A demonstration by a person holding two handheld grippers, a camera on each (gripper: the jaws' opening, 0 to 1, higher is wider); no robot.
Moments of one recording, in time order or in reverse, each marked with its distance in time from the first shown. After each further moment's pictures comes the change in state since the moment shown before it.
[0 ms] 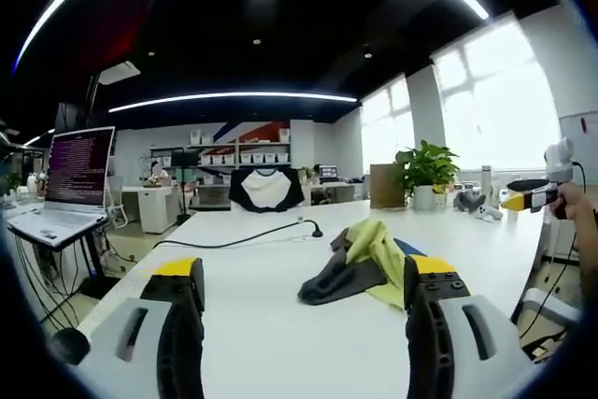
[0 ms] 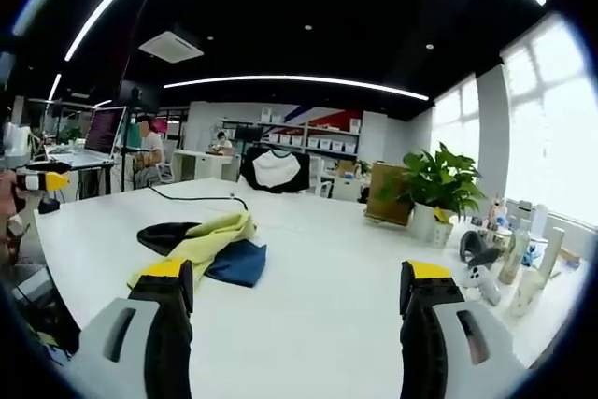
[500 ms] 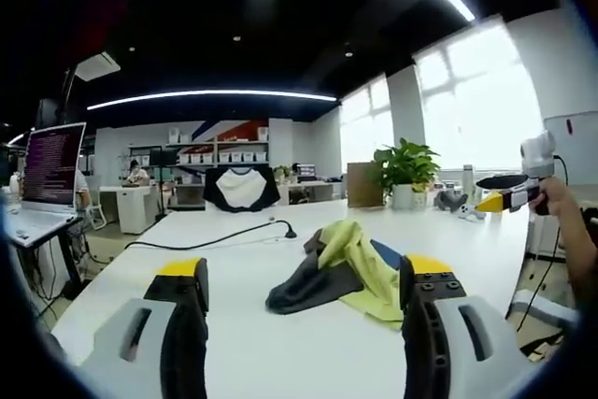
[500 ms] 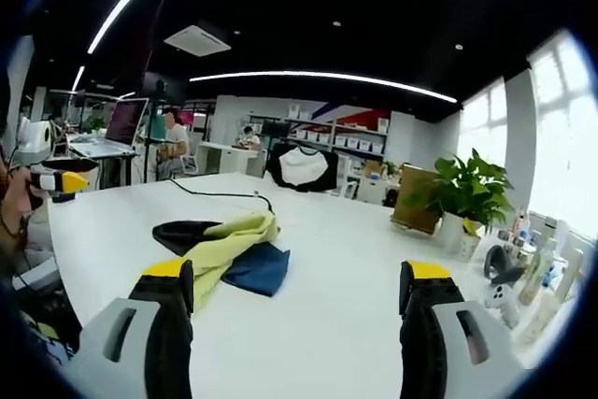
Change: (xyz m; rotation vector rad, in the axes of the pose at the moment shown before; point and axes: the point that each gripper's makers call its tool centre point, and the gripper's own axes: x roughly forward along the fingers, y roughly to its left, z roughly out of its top) left arm 0.030 -0.034 -0.007 -0.011 0.011 -0.108; right arm 0.031 0.028 0.005 -0.057 0.020 0.119
